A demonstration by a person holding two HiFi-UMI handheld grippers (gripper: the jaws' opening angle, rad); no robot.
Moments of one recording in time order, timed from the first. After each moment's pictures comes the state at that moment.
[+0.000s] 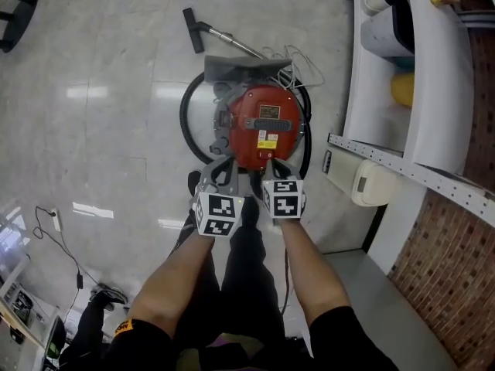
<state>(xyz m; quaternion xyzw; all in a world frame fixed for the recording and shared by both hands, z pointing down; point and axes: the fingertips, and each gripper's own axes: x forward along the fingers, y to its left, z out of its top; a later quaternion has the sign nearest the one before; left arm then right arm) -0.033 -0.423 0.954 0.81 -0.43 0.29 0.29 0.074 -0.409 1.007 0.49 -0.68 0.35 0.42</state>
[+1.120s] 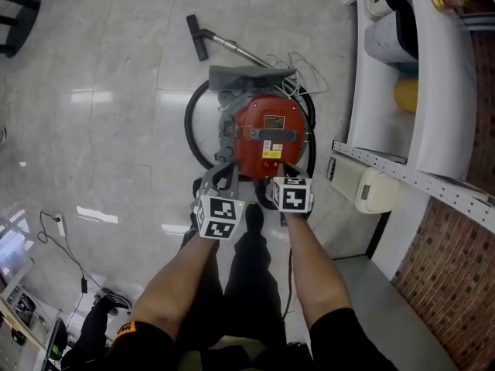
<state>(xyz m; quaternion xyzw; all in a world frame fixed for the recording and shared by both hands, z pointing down) -0.042 -0.435 0.969 0.80 -0.42 0.31 0.29 0.107 -0.421 1.037 0.51 -0.63 0.39 0.45</state>
